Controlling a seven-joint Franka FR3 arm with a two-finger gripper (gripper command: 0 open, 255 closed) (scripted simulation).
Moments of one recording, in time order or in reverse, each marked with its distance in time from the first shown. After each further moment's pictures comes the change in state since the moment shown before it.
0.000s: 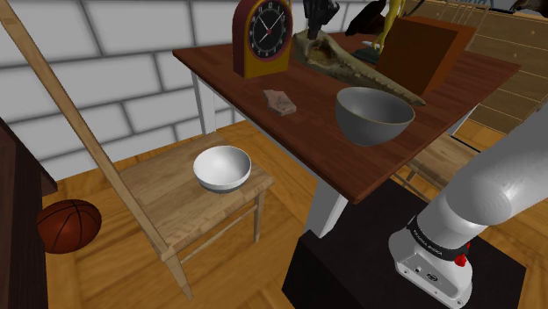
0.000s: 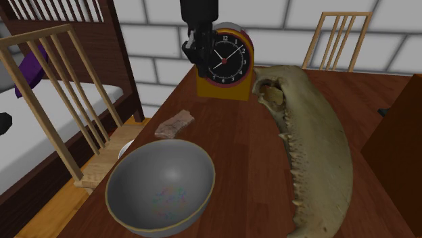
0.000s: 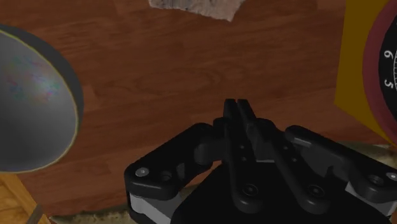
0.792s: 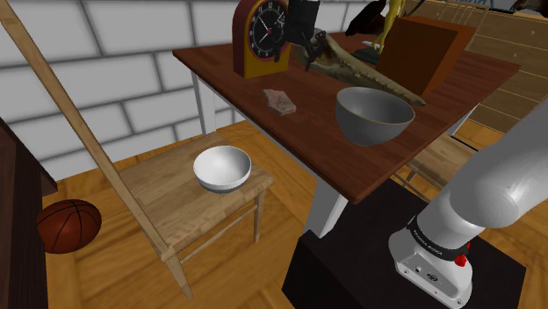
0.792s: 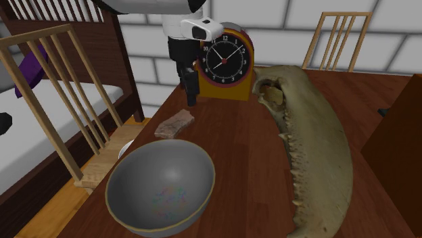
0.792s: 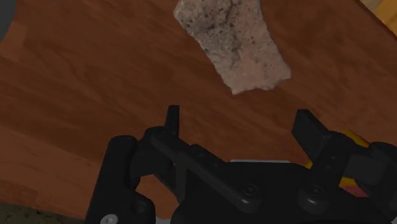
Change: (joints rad) arm 0.087 0.043 -0.007 -0.168 0.034 0.192 -0.669
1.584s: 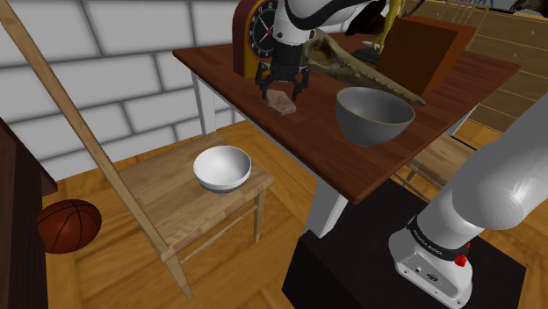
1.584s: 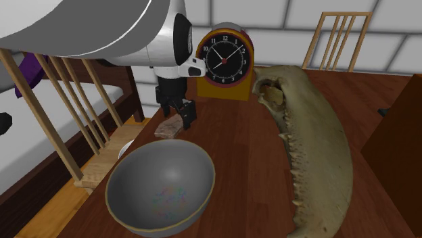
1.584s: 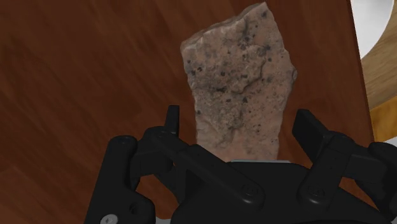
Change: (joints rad) arm 0.057 0.044 0.020 -0.180 0.017 0.199 -0.463
